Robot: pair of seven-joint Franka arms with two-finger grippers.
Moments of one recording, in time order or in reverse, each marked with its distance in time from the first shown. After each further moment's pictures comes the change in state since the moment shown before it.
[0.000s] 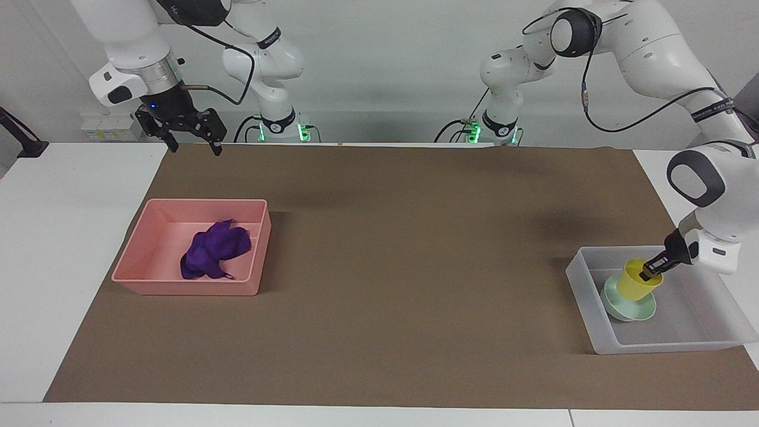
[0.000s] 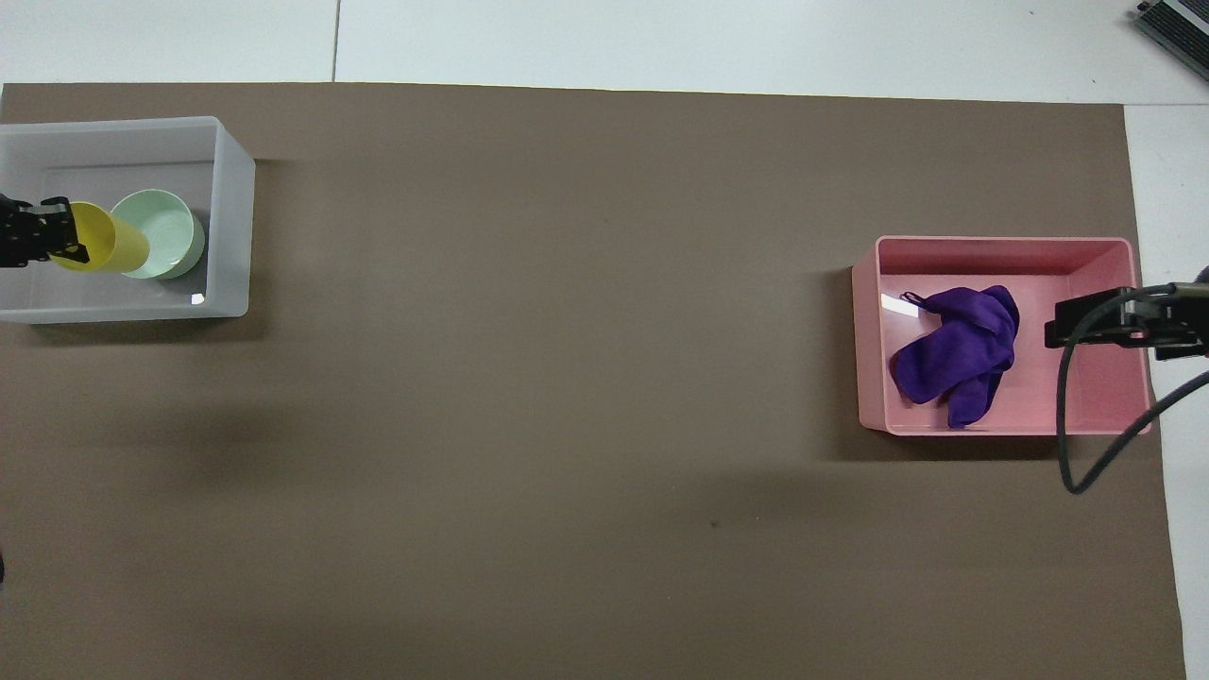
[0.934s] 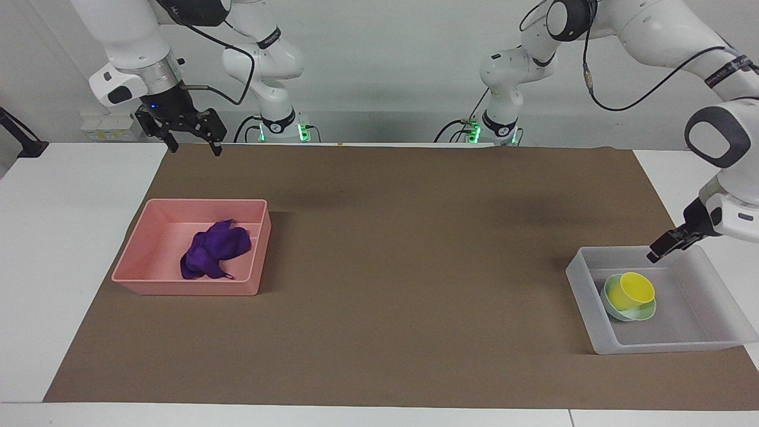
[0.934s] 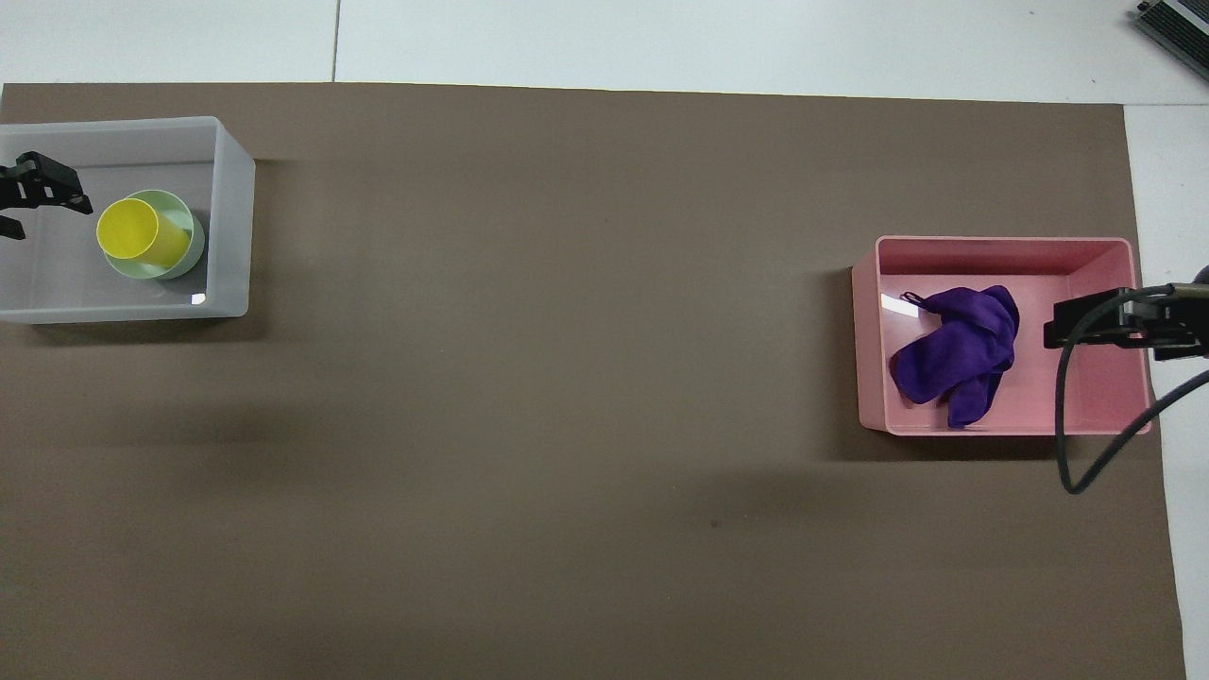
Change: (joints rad) left arm -0.020 -0.179 -0.018 0.054 0.029 -0.257 -0.007; right arm 0.000 -0.001 0.000 -0.001 0.000 0.003 0.000
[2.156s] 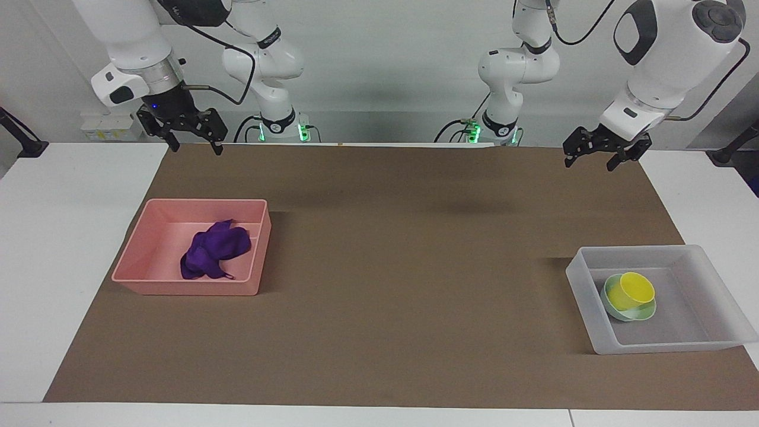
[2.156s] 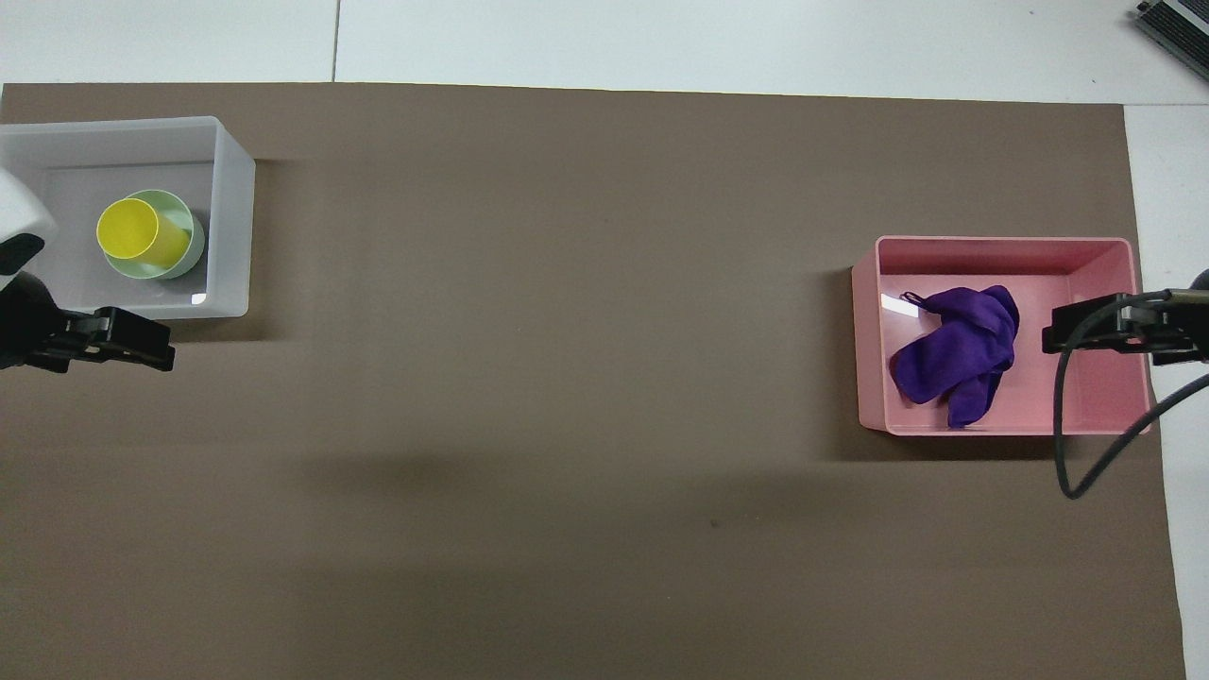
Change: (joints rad) left arm -0.217 -0.402 0.002 -0.323 0.002 -0.172 0.235; right arm 0.000 -0.010 0.000 -0.017 0.000 0.001 0.000
